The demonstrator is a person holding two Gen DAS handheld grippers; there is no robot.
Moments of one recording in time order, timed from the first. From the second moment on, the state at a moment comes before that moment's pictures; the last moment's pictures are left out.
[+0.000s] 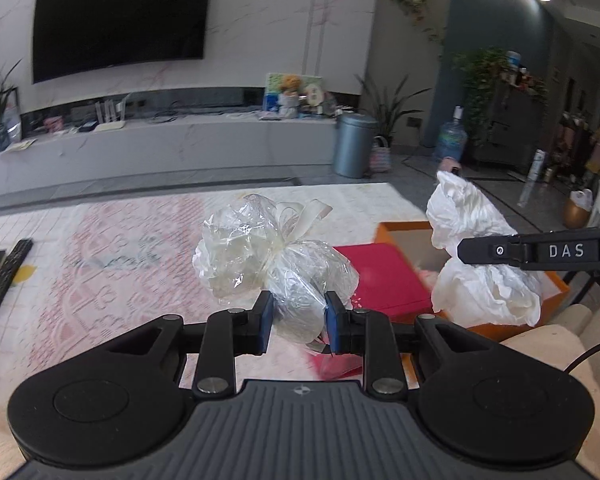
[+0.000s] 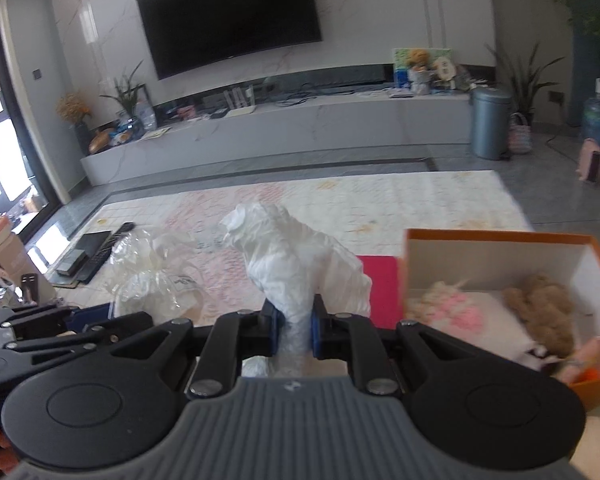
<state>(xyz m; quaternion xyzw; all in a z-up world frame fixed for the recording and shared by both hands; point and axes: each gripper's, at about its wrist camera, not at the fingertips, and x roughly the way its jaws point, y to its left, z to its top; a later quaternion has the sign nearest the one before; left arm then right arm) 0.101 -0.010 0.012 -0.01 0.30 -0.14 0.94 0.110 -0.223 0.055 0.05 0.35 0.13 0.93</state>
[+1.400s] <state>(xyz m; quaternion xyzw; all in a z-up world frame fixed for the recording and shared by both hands) 0.237 -0.214 -0.076 0.11 0.43 -0.34 0.83 0.262 -0.402 -0.064 0.12 0.53 0.03 0.84</state>
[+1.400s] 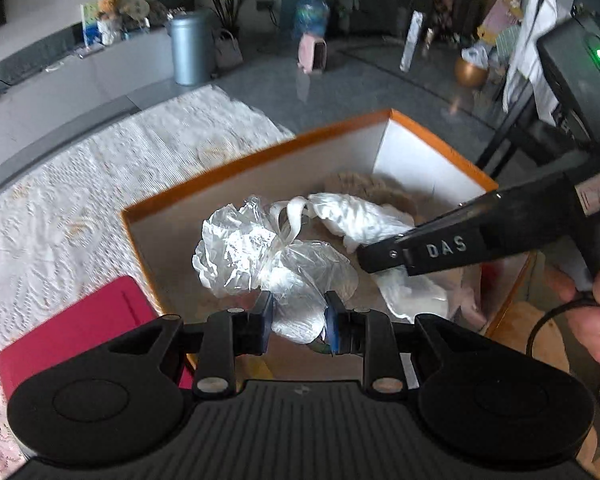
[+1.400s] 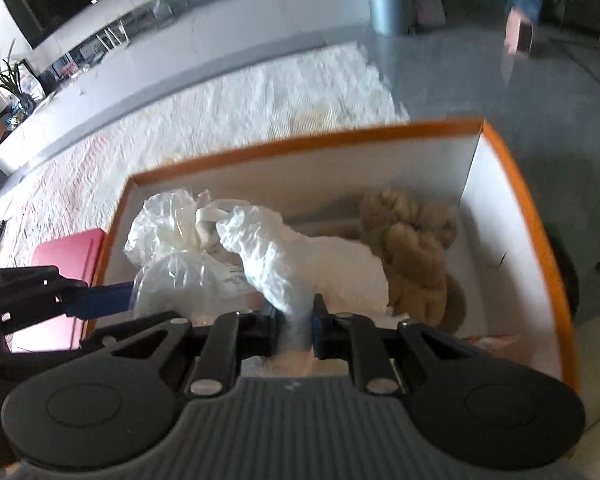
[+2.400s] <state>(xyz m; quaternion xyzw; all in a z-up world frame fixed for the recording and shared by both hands) 0.230 -0.203 -0.053 0.13 0.44 -0.34 0.82 0.268 -0.380 -0.037 0.06 0.57 0.04 0.82</state>
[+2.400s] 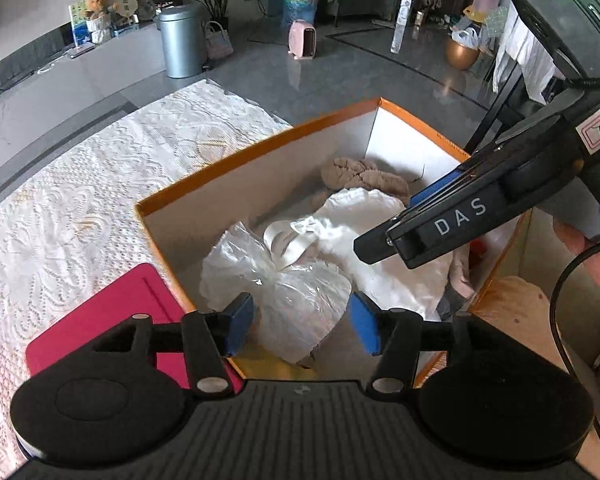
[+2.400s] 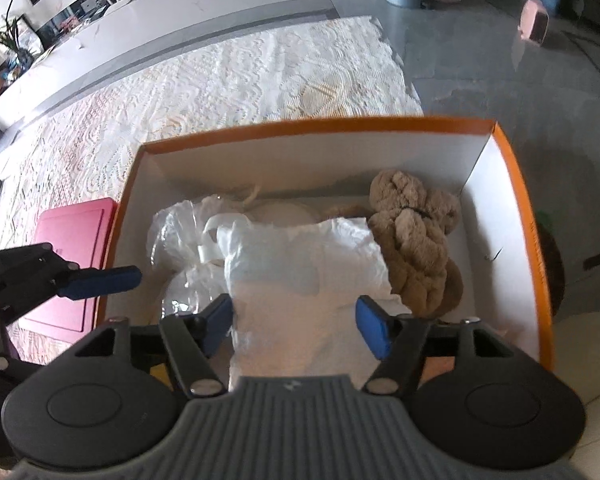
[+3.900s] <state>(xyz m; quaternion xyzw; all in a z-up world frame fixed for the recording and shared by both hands) 0.103 -0.006 -0.010 -0.03 0.41 -0.03 0.91 0.132 -0.219 0.004 -0.03 0.50 0.08 0.86</state>
